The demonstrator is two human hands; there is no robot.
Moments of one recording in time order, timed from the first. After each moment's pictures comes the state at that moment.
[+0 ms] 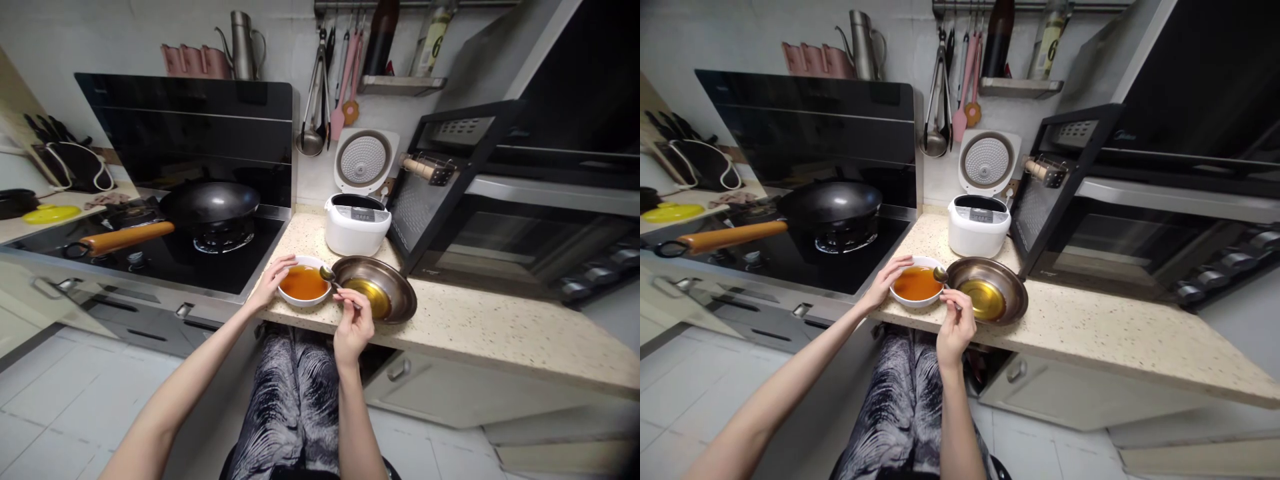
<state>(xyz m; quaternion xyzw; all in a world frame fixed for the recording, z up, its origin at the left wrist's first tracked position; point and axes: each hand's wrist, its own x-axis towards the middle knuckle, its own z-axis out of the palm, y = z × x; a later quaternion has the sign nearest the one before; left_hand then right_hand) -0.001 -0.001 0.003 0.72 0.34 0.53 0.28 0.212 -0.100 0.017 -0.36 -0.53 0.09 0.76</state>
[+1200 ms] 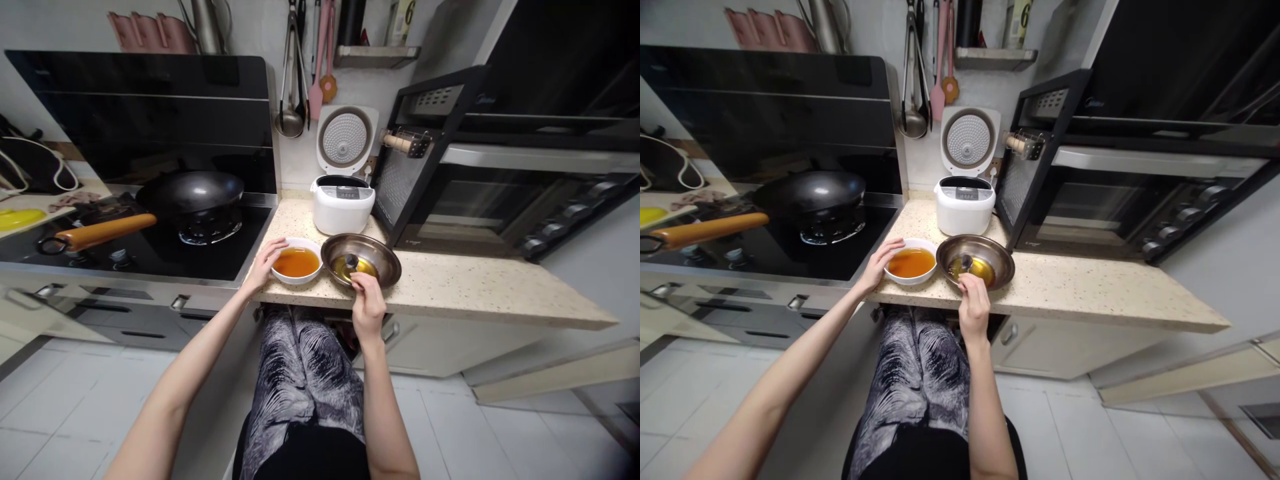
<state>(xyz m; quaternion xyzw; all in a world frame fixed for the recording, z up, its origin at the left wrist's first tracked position) -0.004 0.007 0.001 0.73 0.35 0.53 0.25 0.273 -0.116 0.007 -0.39 -0.65 -0.10 0.64</state>
